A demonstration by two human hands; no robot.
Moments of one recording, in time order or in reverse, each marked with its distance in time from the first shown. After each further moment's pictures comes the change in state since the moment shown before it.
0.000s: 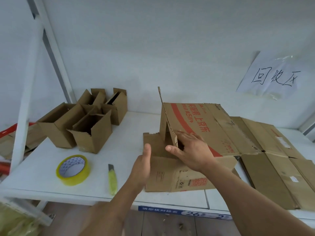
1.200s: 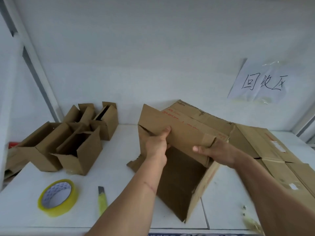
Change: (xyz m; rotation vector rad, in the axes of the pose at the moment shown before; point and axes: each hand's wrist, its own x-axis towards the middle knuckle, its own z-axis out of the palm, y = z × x) left_hand 0.082 0.091 0.082 -0.481 0.251 0.034; right_hand 0.011 0.091 -0.047 0.870 -0.067 0.217
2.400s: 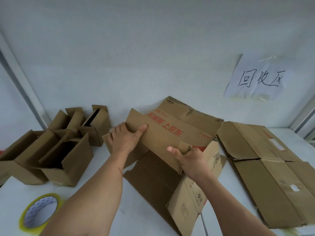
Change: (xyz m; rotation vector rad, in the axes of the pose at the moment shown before) left_hand 0.114 0.023 -0.053 1.334 0.103 0.427; right_hand 0.029 0.012 0.070 0.023 0.407 0.114
